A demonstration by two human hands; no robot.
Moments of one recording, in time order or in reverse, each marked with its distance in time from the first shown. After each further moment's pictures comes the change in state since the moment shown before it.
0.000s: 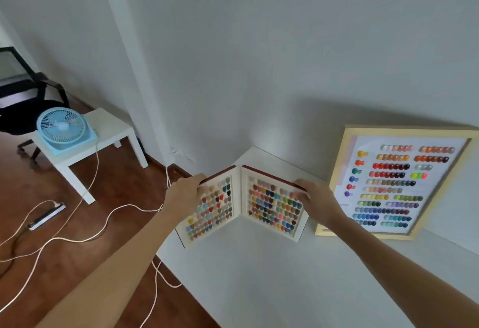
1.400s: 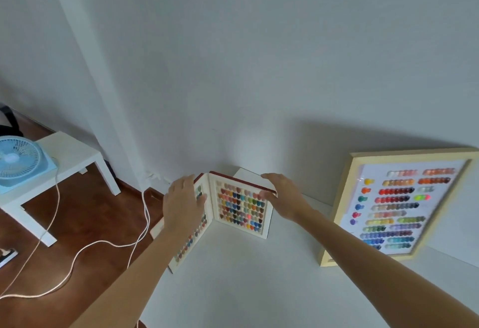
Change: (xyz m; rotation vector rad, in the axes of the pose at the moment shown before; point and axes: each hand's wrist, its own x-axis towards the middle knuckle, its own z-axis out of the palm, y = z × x) left_hand 0.099 -0.009 0.005 -0.126 0.179 -0.058; right_hand 0.115 -0.062 0.021 -0.022 0.022 0.086
